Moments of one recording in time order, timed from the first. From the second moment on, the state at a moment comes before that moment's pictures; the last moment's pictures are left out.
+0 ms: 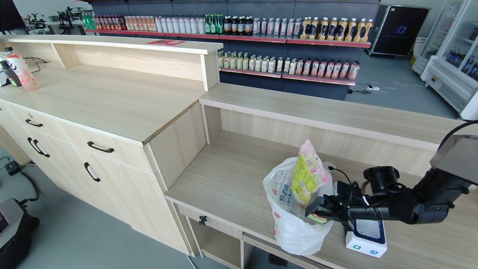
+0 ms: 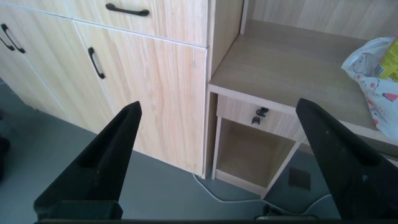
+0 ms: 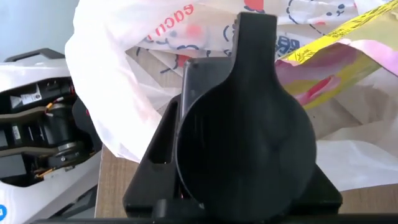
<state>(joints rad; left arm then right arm) 0.00 0.00 0.00 0.00 0.00 0.00 0.02 2.24 -0.78 -0.63 0.79 -1.09</state>
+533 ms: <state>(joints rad) 0.00 0.00 0.00 0.00 0.00 0.00 0.08 2.34 -0.89 -0.63 0.78 -1.03</state>
